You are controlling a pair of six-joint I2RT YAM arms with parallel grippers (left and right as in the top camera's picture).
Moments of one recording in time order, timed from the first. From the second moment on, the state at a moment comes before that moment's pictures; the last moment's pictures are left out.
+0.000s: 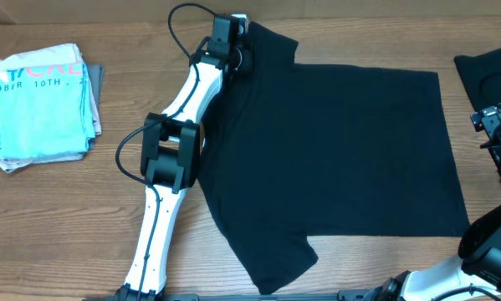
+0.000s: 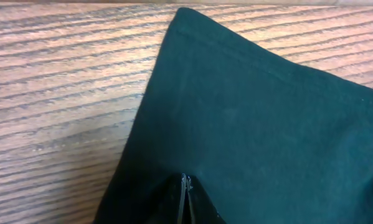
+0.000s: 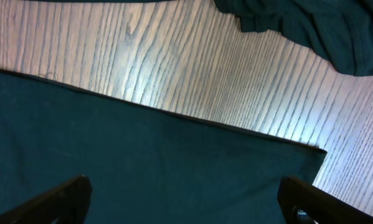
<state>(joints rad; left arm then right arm) -0.28 2.73 2.35 -0.39 0.11 -0.23 -0.55 1.80 1.59 -1.19 0.13 0.73</state>
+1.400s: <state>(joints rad) -0.27 2.77 2.65 -0.65 0.14 -0.18 -0.55 1.80 1.59 -1.19 0.13 0.73</state>
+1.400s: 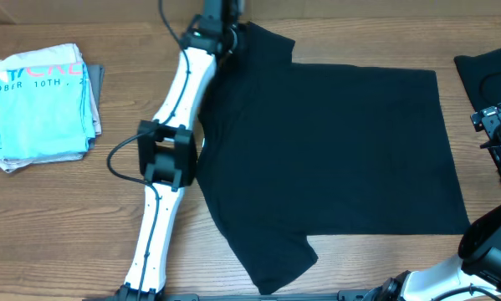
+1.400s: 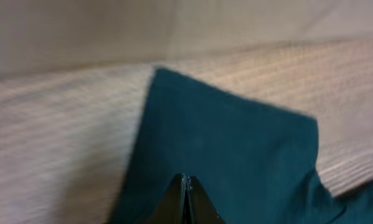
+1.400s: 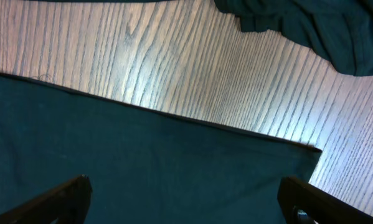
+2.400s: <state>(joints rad) -0.20 2.74 2.41 -0.55 0.01 -0.15 -0.55 1.80 1.59 -1.19 0.13 0.73</state>
